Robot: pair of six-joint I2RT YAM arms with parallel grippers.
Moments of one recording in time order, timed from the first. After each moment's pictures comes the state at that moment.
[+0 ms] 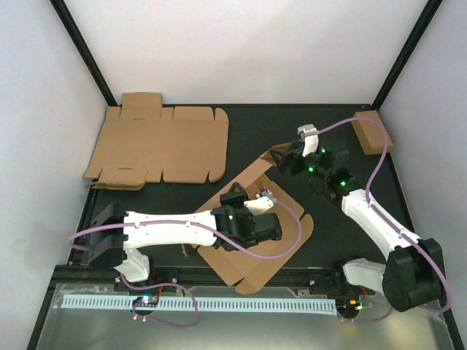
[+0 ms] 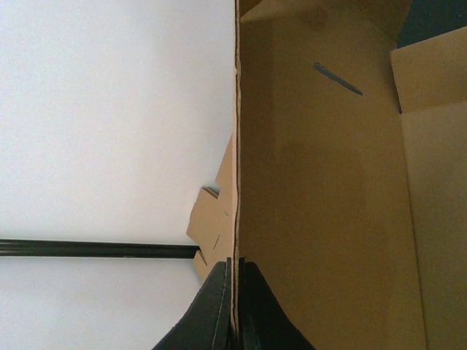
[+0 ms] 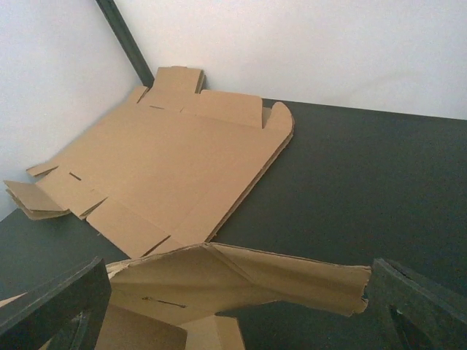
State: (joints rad) left arm -1.37 1.59 1.25 -0.86 -1.25 0.04; right arm 0.31 1.19 0.77 0.10 -0.40 0.18
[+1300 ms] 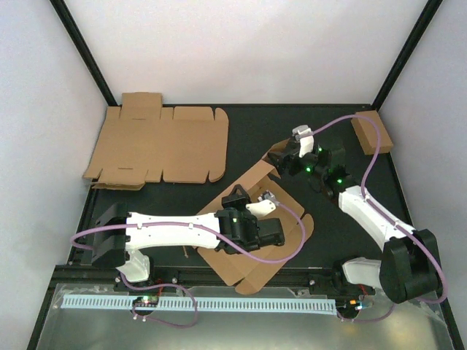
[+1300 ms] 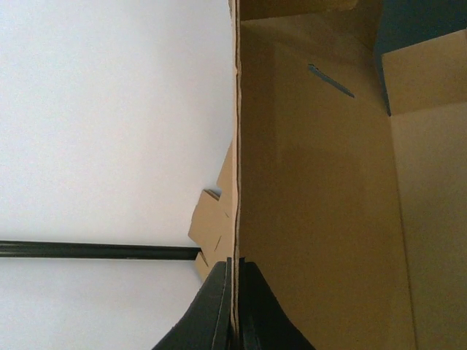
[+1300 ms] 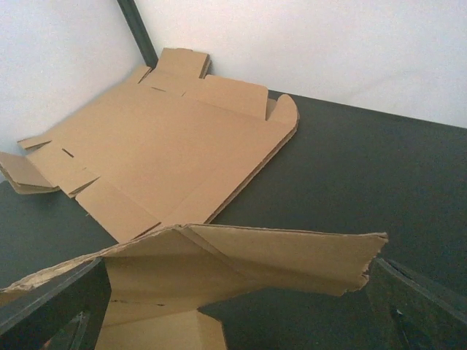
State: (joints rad) left arm -1.41 1.61 1.30 -0.95 -1.26 -0.03; right arm 0.31 1.25 0.77 0.13 -0.43 0.09
